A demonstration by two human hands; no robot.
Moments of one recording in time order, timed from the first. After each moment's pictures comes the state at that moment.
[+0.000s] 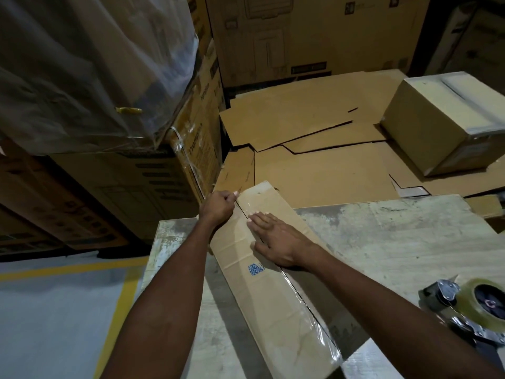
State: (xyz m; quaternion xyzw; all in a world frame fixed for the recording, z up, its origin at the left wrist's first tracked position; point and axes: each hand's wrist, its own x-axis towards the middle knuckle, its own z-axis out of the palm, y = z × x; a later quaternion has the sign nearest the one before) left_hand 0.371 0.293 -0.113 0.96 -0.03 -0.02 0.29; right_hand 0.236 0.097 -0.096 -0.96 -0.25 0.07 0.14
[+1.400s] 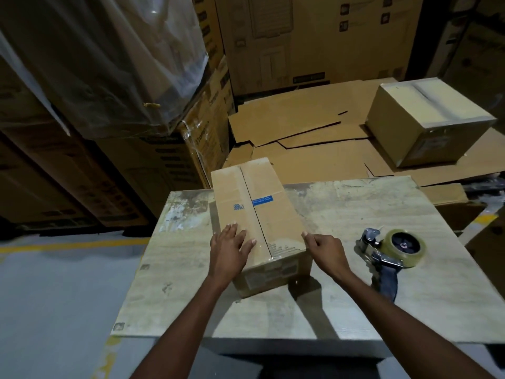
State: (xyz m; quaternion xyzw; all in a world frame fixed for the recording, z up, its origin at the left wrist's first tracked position) left_hand 0.017 0.221 -0.105 0.98 -0.08 0.01 0.15; right_hand -0.019 -0.054 -0.124 -0.90 0.10 -0.05 0.42
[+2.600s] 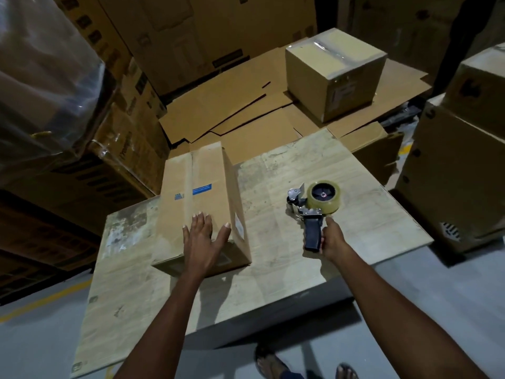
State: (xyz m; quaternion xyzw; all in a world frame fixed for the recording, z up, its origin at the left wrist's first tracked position) left_hand -0.013 0.094 -0.111 0.98 -0.13 0.01 0.15; right_hand -0.103 -0.224 -0.211 -0.29 0.46 0.06 0.83
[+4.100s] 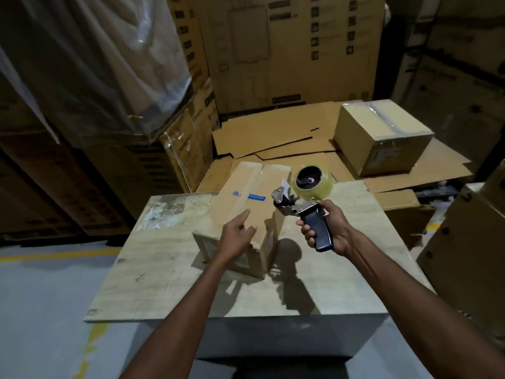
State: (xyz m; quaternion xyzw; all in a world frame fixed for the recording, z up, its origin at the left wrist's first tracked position) left_hand -0.055 0.091 -0.046 0.84 -0.06 -0.03 0.54; right_hand -0.088 -0.175 -0.007 -0.48 0.19 0.25 0.82
